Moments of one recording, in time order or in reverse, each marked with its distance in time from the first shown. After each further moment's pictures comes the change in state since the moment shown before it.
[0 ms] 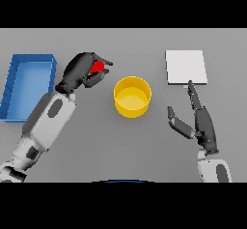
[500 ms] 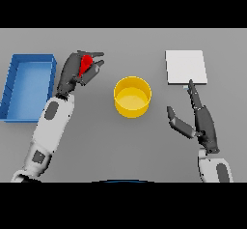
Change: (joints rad) left arm 0.072 -0.146 0.237 0.019 0.214 0.094 -0.102; right arm -0.009 -0.001 -0.009 0.015 -0.023 0.010 -0.024
